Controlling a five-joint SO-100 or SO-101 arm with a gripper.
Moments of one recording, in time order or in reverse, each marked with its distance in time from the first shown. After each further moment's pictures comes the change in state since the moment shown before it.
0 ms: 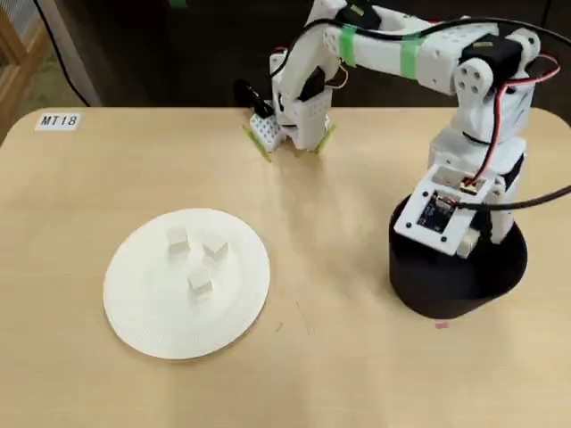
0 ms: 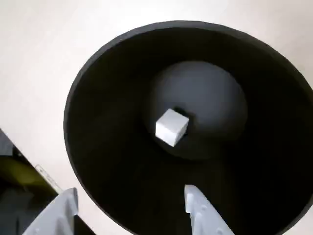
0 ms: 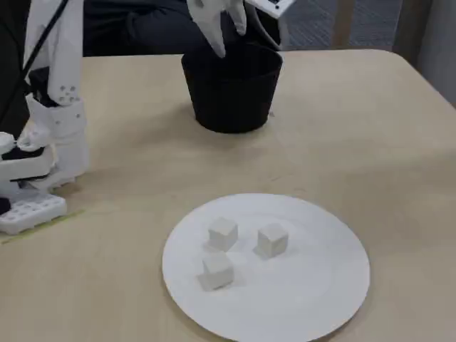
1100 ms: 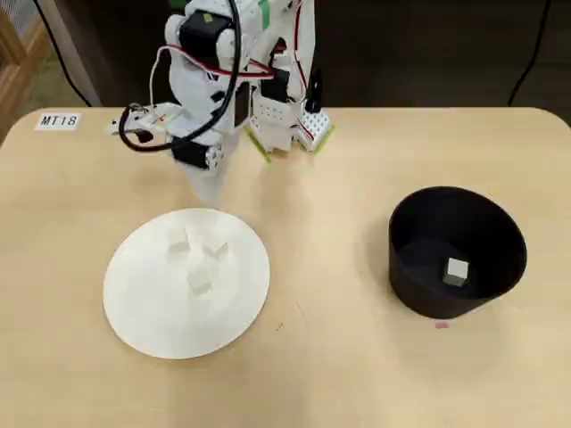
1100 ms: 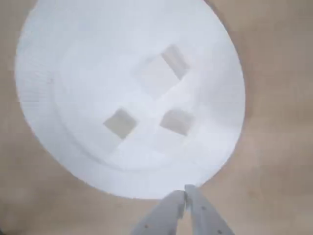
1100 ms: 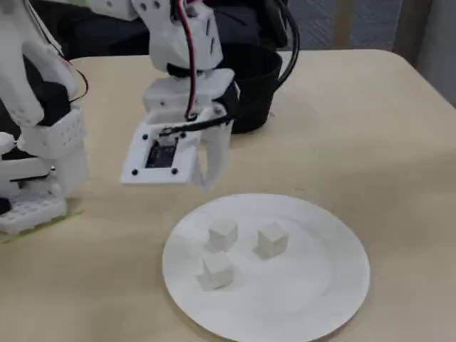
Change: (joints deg) arm 63.5 37.2 60.1 -19.5 9.0
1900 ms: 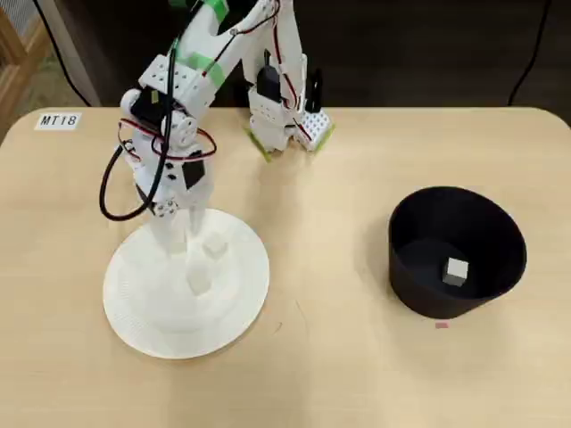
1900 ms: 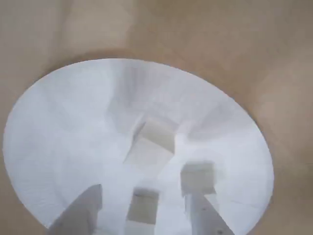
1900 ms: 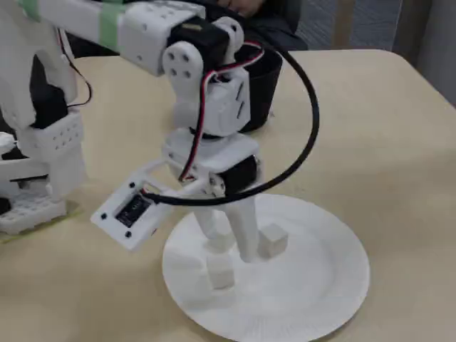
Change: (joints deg) arm 8.8 -20.7 -14.6 2.7 20.6
